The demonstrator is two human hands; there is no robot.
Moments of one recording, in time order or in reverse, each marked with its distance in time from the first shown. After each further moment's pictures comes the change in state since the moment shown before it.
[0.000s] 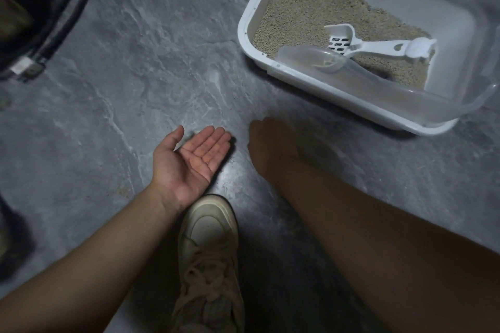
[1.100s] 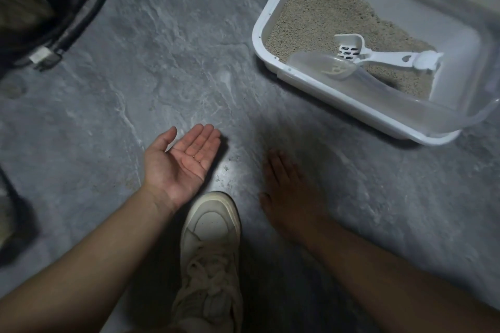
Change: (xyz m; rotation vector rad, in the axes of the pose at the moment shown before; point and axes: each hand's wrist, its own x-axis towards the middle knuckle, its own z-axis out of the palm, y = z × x) left_hand -0.010 0.012 -0.018 -0.138 0.012 0.060; right_hand -0.086 0.033 0.055 -0.008 -0.115 -0.190
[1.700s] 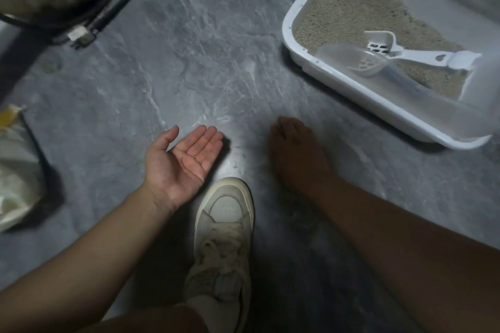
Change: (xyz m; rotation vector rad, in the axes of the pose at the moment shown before) left_hand -0.024 0.011 -0.037 -0.031 0.021 0.023; right_hand 0.062 -0.004 -0.018 -0.069 0.295 -0.104
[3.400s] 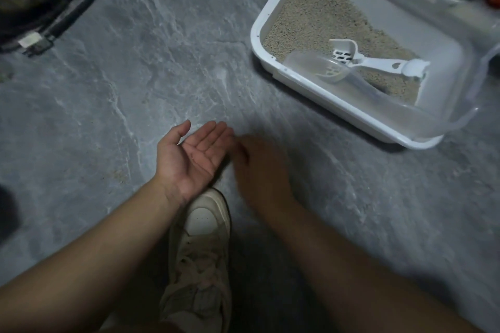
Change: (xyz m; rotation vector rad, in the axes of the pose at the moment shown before) left_hand 0.021 -0.035 0.050 0.040 -0.072 -0.072; right_hand -0.016 -0.046 -0.073 0.545 -0.036 0.318
